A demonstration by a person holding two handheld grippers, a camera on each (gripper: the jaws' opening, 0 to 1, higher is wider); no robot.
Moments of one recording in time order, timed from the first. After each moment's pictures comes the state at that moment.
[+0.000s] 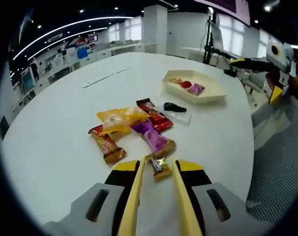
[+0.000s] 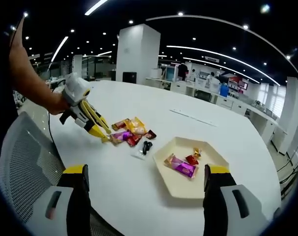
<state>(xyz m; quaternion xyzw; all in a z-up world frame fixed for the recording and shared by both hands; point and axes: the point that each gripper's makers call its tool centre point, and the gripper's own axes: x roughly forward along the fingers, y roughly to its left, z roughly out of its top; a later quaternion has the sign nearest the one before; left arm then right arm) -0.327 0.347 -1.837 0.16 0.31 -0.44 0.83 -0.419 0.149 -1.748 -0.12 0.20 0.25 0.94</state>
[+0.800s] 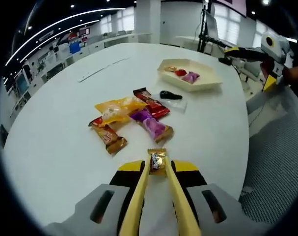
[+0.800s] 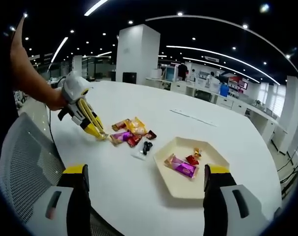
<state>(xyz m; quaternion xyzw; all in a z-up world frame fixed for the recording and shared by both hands) -0.336 0.368 -1.831 0.19 0.34 -0.46 0.80 -0.420 0.151 -1.748 -0.12 0.20 0.26 0.94</state>
